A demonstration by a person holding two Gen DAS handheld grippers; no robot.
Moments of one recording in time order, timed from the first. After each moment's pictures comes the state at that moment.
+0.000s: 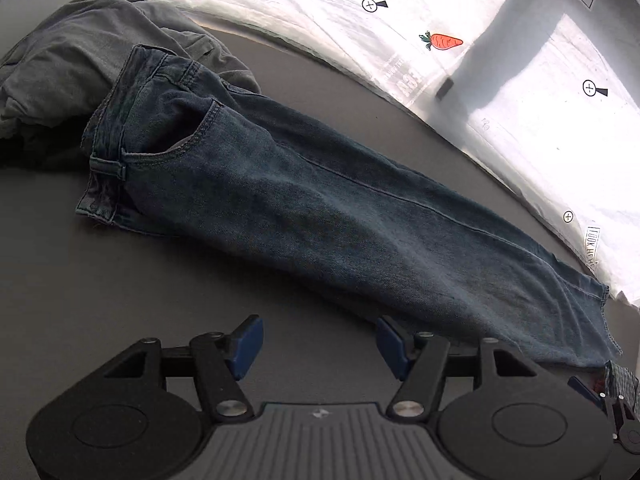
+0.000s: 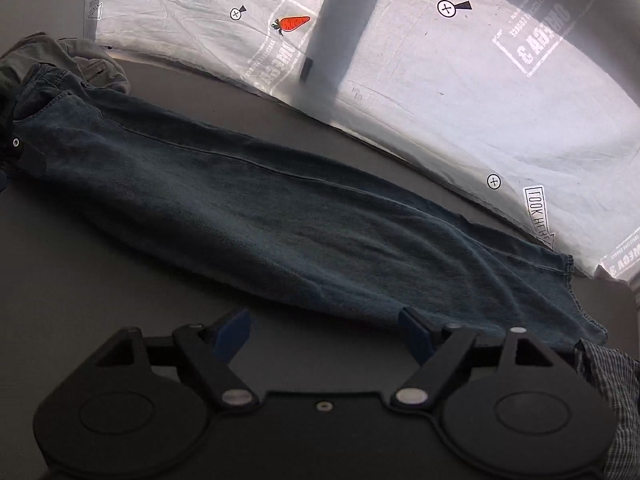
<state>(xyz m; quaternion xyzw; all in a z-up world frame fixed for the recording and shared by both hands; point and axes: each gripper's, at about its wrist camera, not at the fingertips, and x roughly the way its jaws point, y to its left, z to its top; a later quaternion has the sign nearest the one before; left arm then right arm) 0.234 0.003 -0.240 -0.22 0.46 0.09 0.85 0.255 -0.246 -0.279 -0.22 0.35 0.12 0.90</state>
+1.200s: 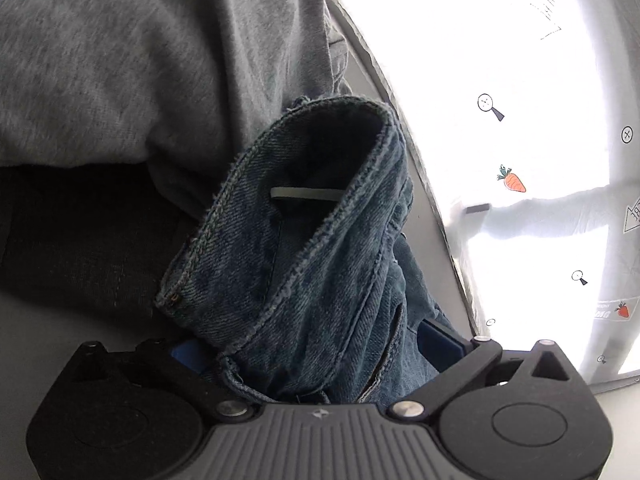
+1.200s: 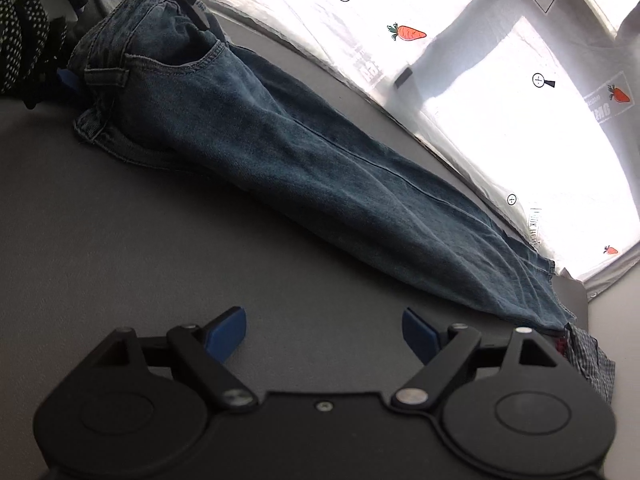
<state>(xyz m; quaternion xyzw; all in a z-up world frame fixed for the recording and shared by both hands) 0.343 0.269 -0.321 -0.46 0.45 -0.05 0.76 0.210 0.039 -0.308 -0.28 0.40 -0.03 0.87</state>
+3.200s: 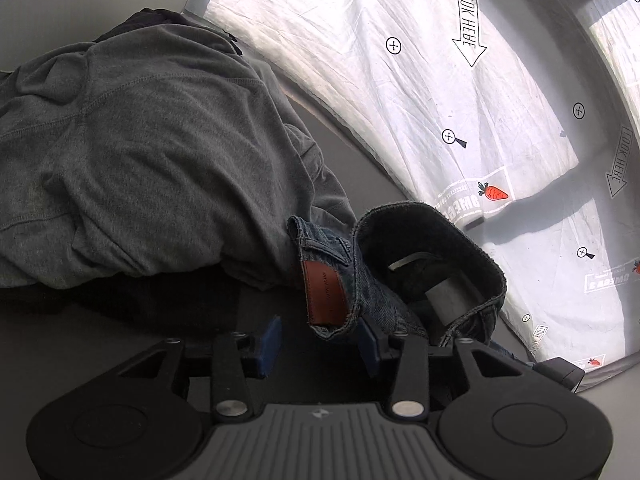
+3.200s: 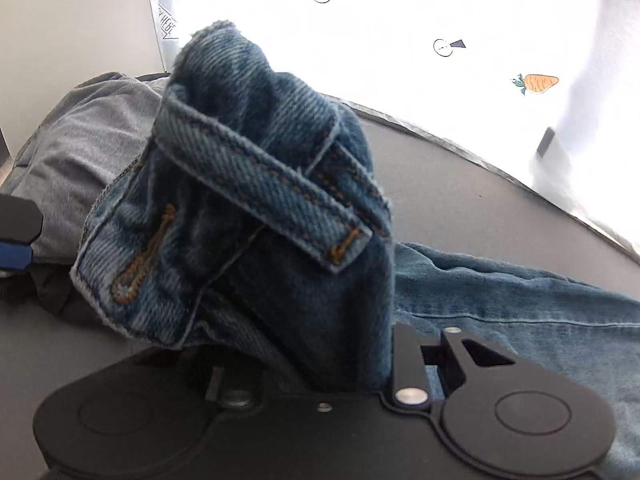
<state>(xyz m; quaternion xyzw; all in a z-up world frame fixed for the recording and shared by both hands) 0.272 0.275 -0.206 -0.33 0.42 0.01 0.84 0.356 0.044 -0.274 -0.09 0.41 0.19 0.89</state>
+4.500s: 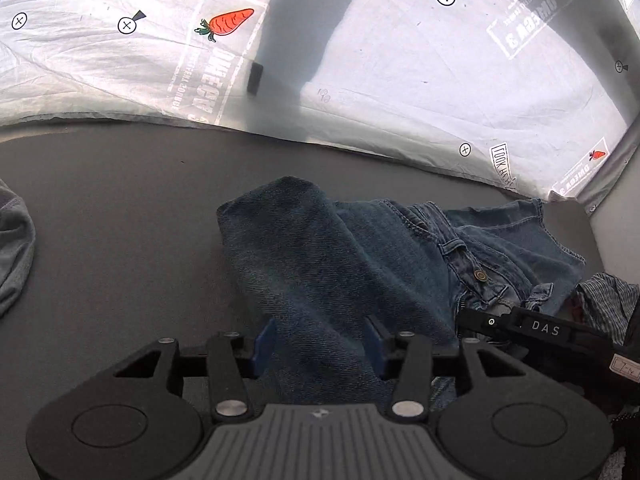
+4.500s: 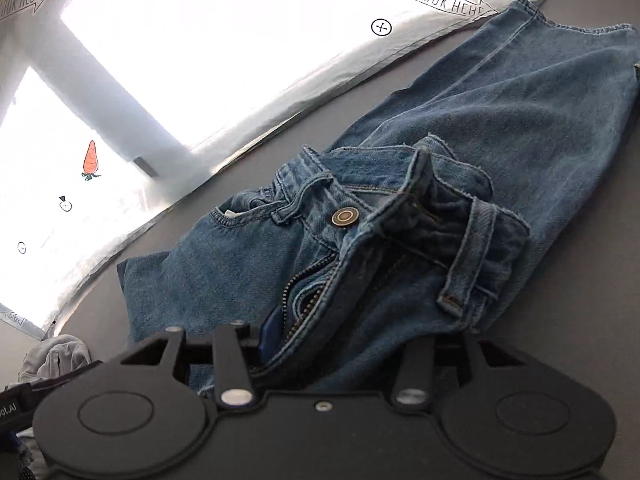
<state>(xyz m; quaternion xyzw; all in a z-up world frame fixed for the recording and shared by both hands) 0.395 -0.066 -0.274 -0.07 0.45 -0.14 0.88 0.361 -0.359 -0.324 0.31 0.39 -0.01 0.86</state>
